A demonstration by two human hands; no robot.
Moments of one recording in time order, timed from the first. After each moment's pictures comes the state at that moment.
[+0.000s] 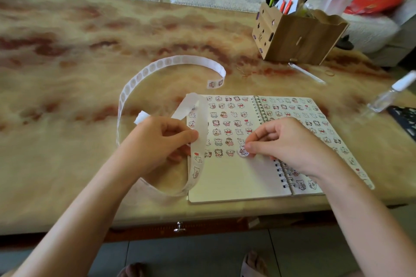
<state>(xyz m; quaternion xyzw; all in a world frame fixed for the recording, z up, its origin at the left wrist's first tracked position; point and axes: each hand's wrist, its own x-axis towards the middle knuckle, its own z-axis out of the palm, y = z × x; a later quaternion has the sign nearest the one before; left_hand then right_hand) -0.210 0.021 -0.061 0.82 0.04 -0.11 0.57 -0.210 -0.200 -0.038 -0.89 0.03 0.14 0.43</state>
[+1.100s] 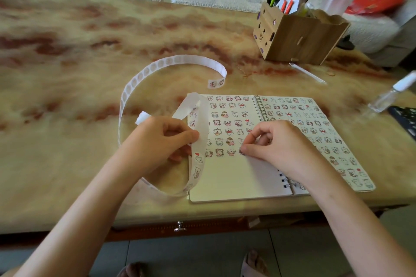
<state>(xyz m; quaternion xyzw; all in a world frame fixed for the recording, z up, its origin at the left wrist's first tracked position) -0.209 0.023 -0.065 0.82 0.02 -0.11 0.56 -0.213 -0.195 -0.052 -0.94 0.02 0.07 0.34</state>
